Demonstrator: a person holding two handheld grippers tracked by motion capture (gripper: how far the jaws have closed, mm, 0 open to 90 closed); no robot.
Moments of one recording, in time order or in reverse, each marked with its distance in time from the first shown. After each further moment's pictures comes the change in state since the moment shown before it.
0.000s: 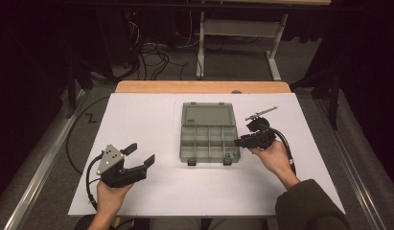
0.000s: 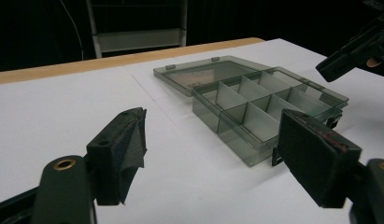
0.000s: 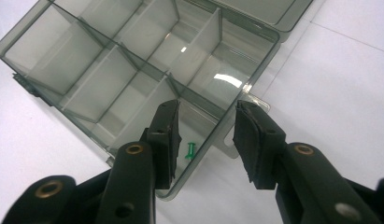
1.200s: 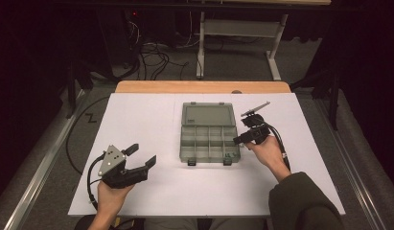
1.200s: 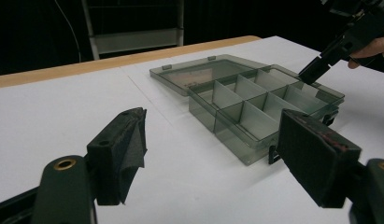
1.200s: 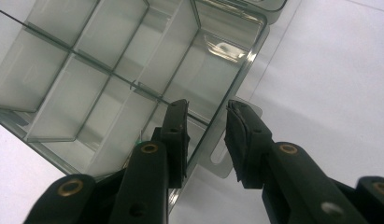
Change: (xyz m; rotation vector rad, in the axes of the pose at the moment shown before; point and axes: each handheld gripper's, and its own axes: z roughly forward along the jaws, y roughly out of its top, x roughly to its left) left arm -0.003 0.000 0.000 0.005 -0.004 0.028; right arm -0.010 0.017 0.023 0.126 -0.018 0.127
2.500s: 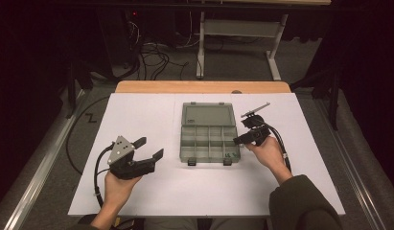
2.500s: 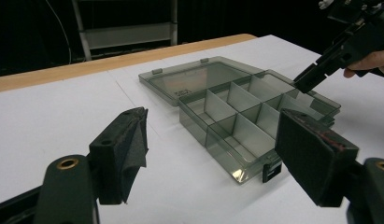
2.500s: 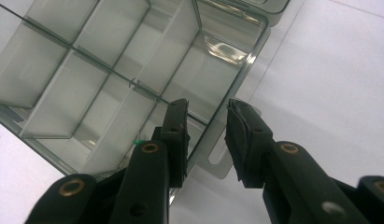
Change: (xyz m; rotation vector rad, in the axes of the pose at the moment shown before) left arm -0.003 0.021 0.023 0.031 -0.030 -0.012; right arm -0.001 -0.003 0.001 -0.019 -0.001 -0.035
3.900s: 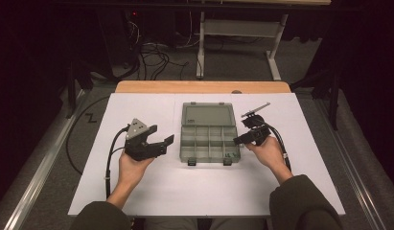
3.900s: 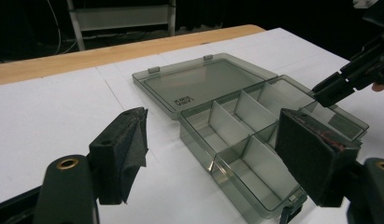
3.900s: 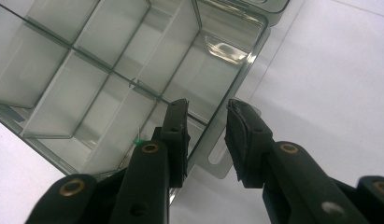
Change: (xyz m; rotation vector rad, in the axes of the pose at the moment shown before) left arm 0.011 0.023 0.054 0.080 -0.015 -0.040; right arm 0.000 0.000 0.000 0.003 0.005 0.009
